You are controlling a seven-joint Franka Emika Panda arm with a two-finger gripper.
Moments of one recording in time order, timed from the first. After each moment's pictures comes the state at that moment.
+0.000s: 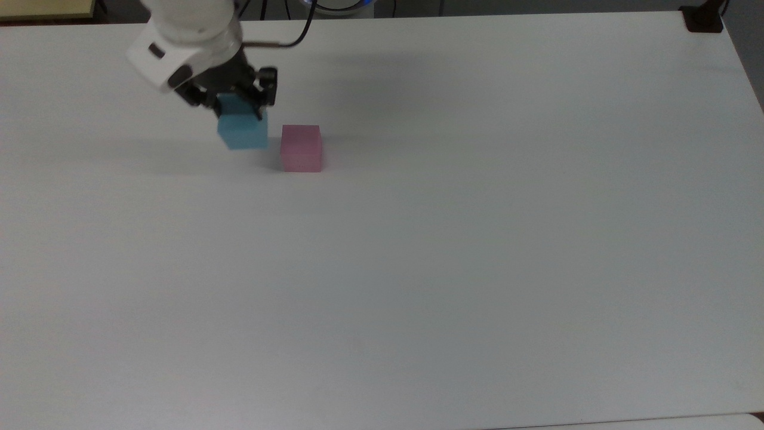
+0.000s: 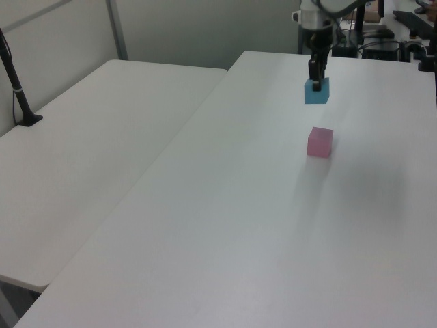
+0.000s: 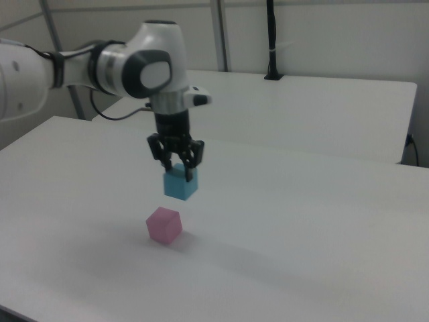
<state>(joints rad) -0.16 0.18 0.02 -1.69 -0.04 1.77 -0.19</state>
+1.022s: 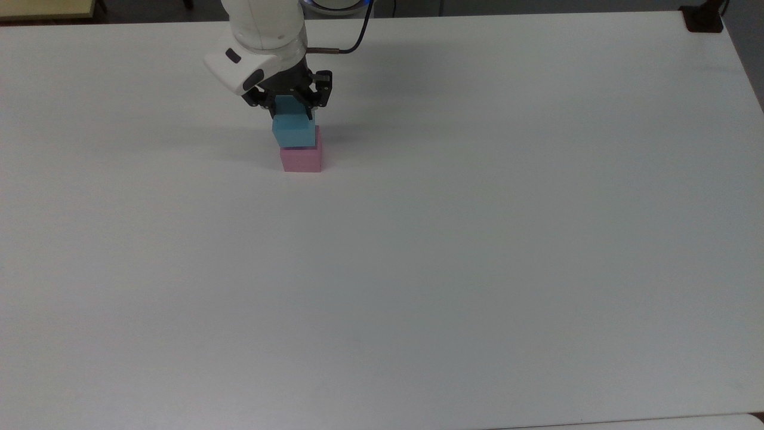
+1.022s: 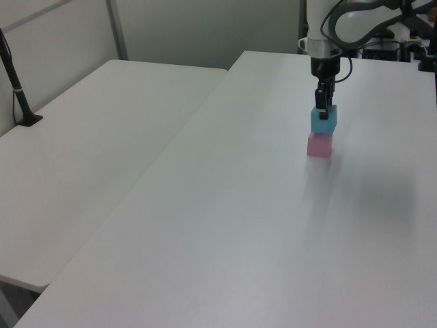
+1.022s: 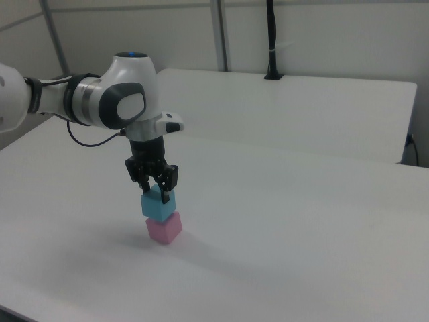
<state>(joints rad) -0.14 0.09 0.10 -1.96 -0.04 1.96 -0.06</state>
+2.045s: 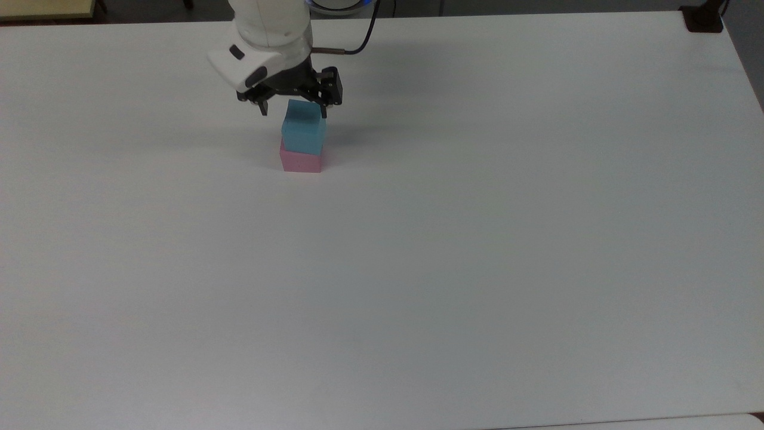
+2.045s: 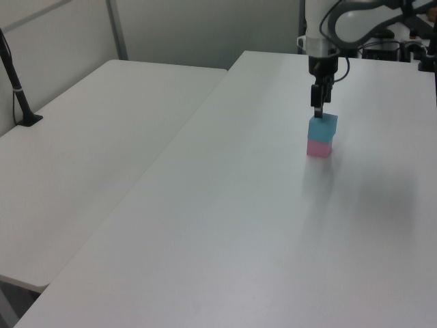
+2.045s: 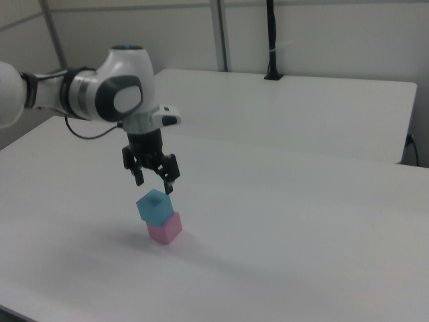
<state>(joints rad) -0.13 0.09 0.10 -1.93 -0.04 1.94 0.00</state>
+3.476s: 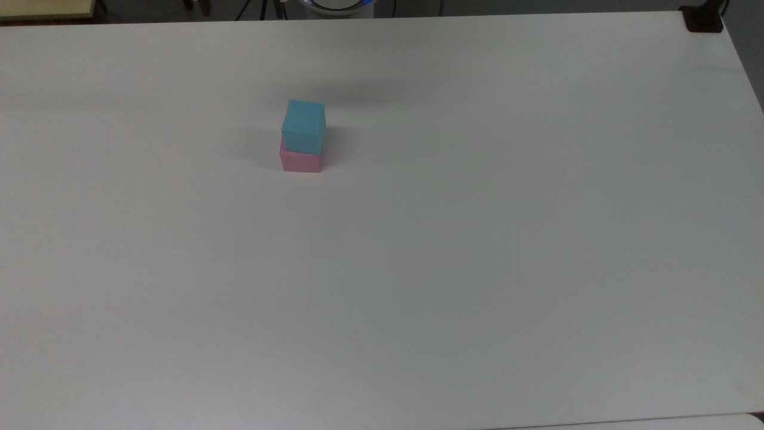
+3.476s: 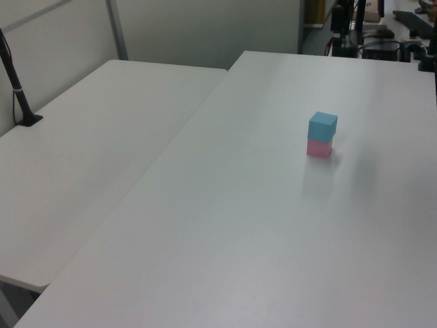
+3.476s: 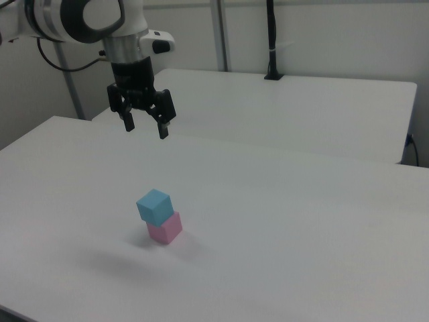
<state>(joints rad) -0.08 -0.03 -0.03 -1.64 -0.01 1.59 -0.12</state>
